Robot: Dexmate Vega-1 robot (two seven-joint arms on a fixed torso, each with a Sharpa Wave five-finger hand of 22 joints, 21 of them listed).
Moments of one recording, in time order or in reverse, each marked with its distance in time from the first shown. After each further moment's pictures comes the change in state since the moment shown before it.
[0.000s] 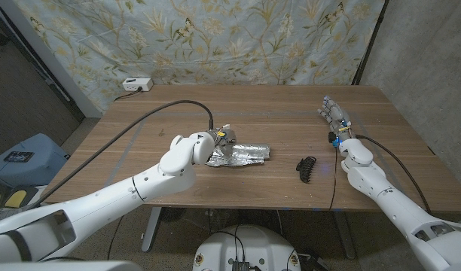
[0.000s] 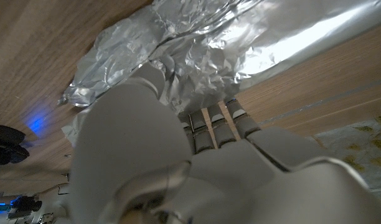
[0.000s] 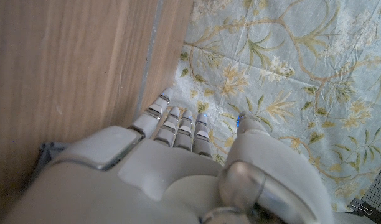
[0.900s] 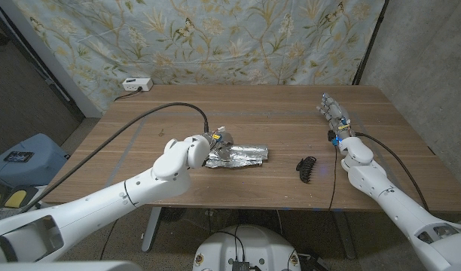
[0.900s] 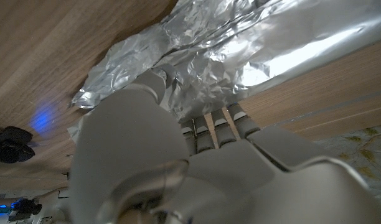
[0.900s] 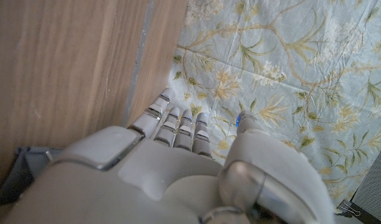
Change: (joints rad) left arm 0.034 0.050 -0.010 -0.068 -0.034 0.051 0.022; left_hand -0.053 0.008 0.029 -0.001 -0.015 -0.197 -0.007 -0.067 -0.035 -0.159 0.023 -0.126 -0.058 -0.130 0.041 -0.059 -0.037 -0.061 0.000 -0.039 -0.009; right arm -0.017 -0.016 0.001 -0.050 -0.010 -0.005 -0.008; right_hand 0.004 0.004 0.003 0.003 0.000 0.000 0.000 0.000 0.000 0.000 0.000 0.000 0.000 0.000 0.000 -0.007 0.000 0.000 0.000 0.000 0.000
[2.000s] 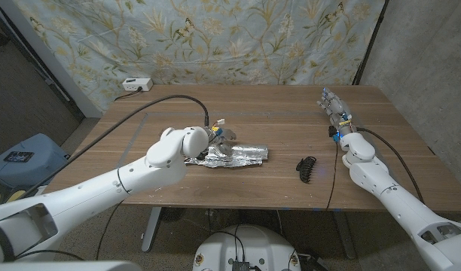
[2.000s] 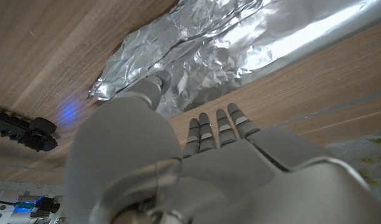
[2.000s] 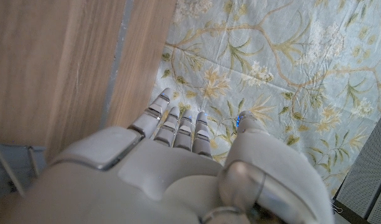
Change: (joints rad) left arm -0.057 0.039 -0.007 -0.038 -0.115 -0.052 -0.079; left_hand -0.114 0.018 0.061 -0.005 -0.019 -0.259 0.070 -0.076 -0.028 -0.201 0.062 -0.173 -0.083 -0.172 0.076 -0.093 -0.065 -0.094 0.013 -0.050 -0.005; right arm -0.003 -0.019 0.006 -0.060 -0.012 -0.003 -0.006; right_hand 0.004 -0.004 -0.006 0.005 0.000 0.000 0.000 0.000 0.000 0.000 0.000 0.000 0.000 0.003 0.003 0.000 0.000 0.000 0.000 0.000 0.000
